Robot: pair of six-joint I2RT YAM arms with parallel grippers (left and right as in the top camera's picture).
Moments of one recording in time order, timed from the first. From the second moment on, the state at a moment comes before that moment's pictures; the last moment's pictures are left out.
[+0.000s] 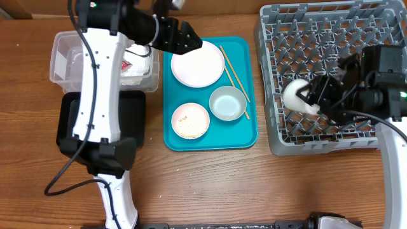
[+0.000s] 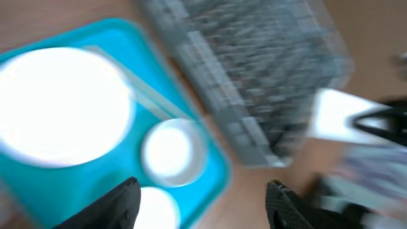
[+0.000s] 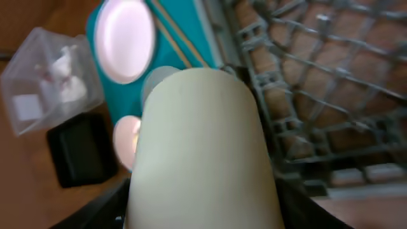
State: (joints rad) left arm -0.17 2.14 2.57 -1.53 0.67 0.11; right arm -0.09 1.37 1.47 -1.28 -0.38 0.40
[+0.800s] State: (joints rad) left arm -0.30 2.14 2.58 -1.52 0.16 0.03; right arm 0.06 1.68 1.47 -1.36 -0.01 0.54
